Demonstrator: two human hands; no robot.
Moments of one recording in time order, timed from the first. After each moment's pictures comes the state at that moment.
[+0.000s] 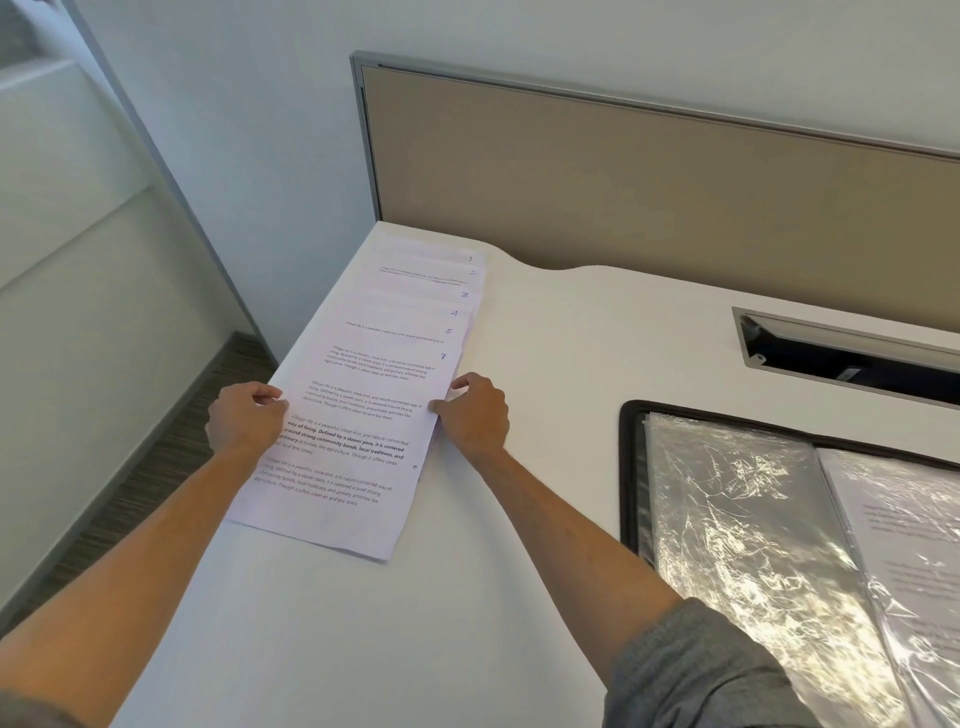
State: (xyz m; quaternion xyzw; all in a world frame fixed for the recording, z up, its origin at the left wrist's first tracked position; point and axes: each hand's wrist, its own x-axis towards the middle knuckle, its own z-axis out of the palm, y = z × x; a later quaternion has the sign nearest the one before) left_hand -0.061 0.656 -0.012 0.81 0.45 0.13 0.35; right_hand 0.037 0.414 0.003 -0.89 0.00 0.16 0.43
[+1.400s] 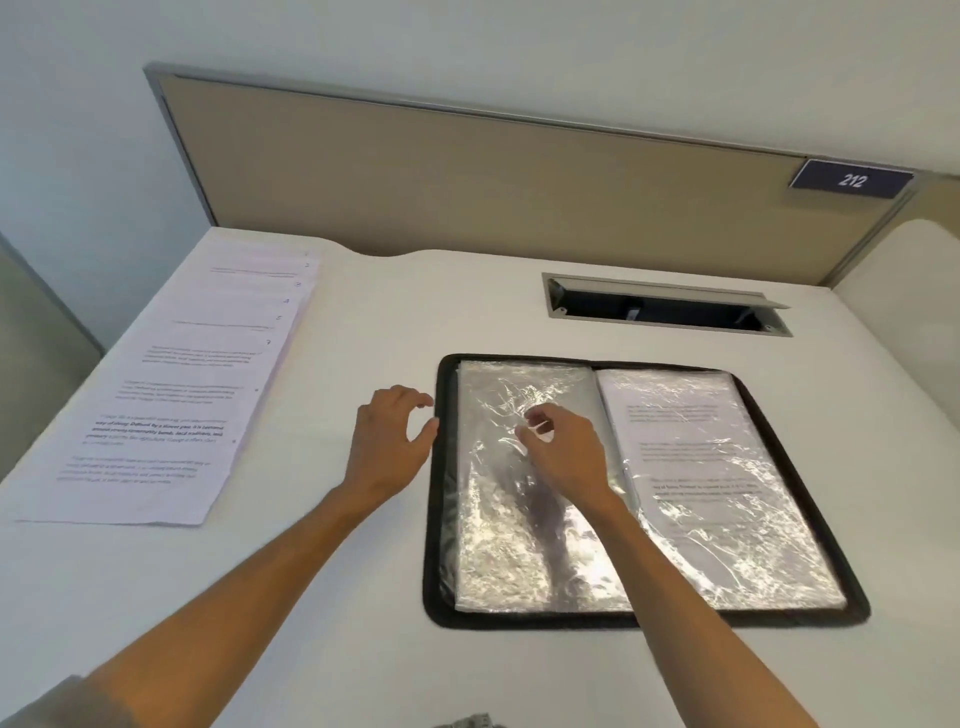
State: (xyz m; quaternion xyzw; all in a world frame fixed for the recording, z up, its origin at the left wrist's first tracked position) left_hand -0.061 0.291 0.025 0.92 0.00 0.15 0.35; right_hand -0.028 0.061 0.036 -0.94 -0.03 0.00 0.35
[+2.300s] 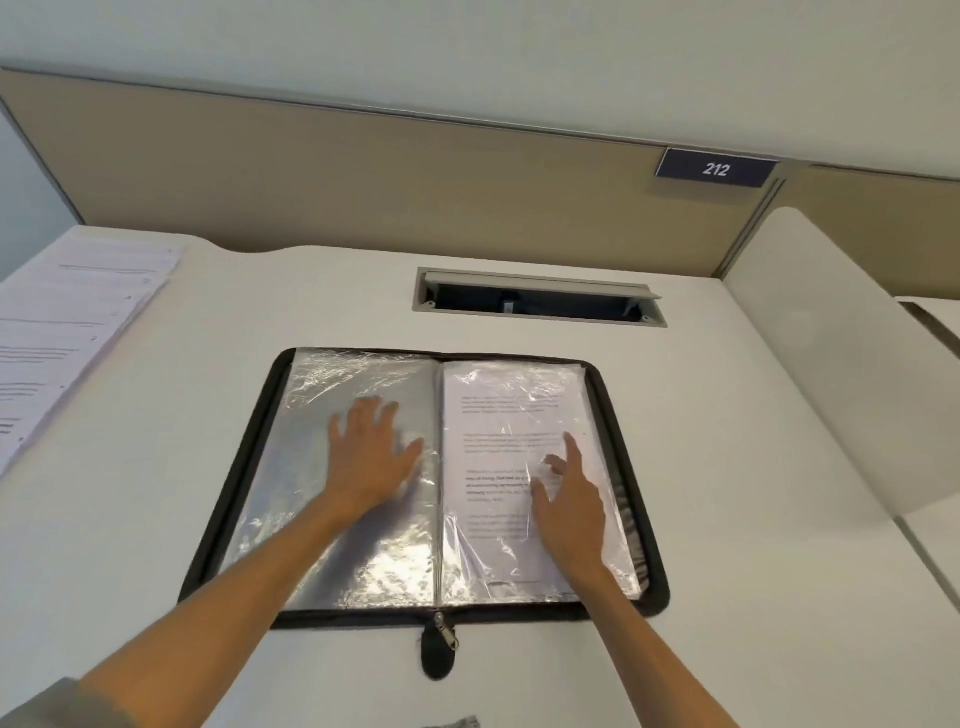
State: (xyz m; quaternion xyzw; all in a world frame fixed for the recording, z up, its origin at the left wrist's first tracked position) left_hand -0.033 0.064 0.009 0.99 0.05 0.03 0.15; right_hand -0.061 -0.187 -0.002 -0.92 0.07 -0.03 0.38
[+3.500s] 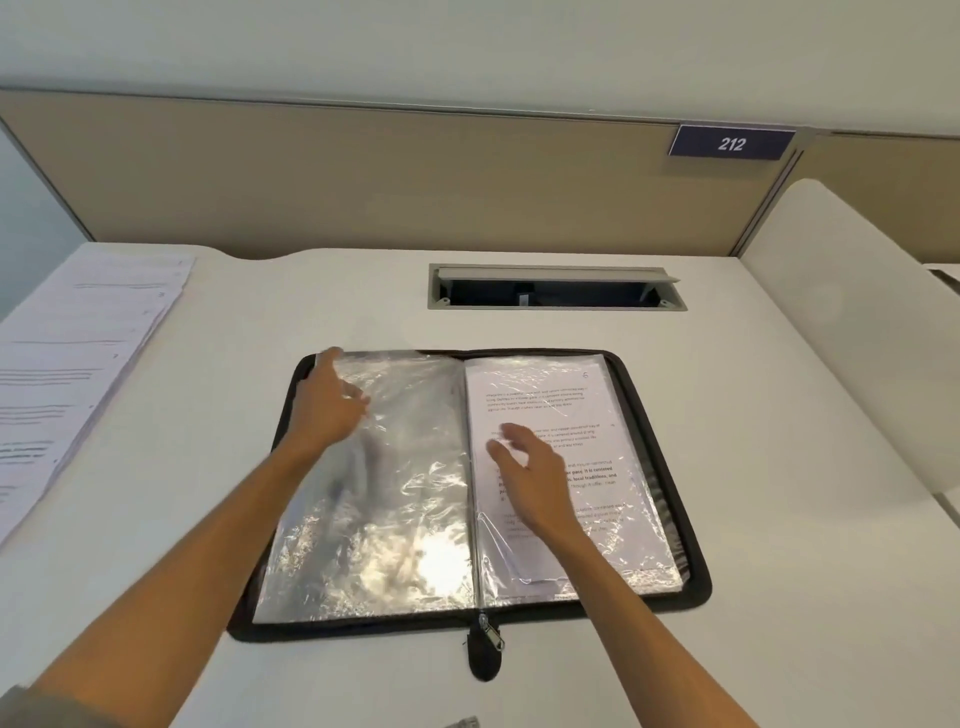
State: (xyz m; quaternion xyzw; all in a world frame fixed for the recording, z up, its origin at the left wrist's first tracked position) left_hand 0.001 0.142 0.062 0.88 0.18 0.03 0.45; right_hand -0.051 -0.109 0.040 -0.85 0.03 0.09 0.52
